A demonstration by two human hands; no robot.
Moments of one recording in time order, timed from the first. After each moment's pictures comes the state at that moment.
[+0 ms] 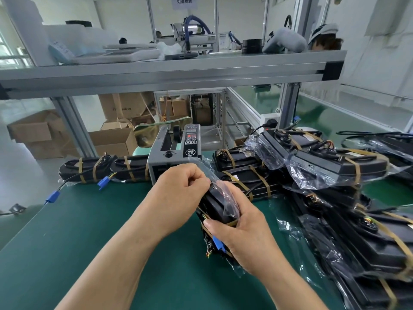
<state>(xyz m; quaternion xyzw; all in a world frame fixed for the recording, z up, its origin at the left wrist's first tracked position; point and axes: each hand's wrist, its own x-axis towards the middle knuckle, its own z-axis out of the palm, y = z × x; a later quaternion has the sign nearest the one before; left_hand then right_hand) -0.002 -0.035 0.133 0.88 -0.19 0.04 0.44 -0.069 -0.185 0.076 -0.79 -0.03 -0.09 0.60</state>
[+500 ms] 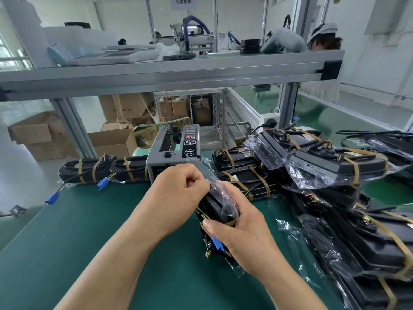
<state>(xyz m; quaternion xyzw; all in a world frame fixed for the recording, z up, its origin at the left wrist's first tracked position) -0.004 -0.038 0.137 0.88 -0.18 0.05 0.43 -0.069 -0.184 0.077 -0.79 -0.03 -0.09 0.61</state>
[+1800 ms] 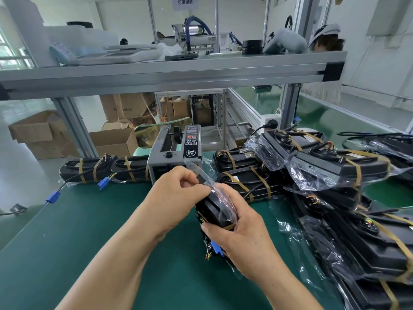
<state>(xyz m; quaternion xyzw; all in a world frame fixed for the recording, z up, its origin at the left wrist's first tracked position) 0.000 -0.037 0.129 0.85 -0.10 -0.01 0.52 -0.071 -0.179 0.079 -0.80 -0.03 -0.10 0.59</state>
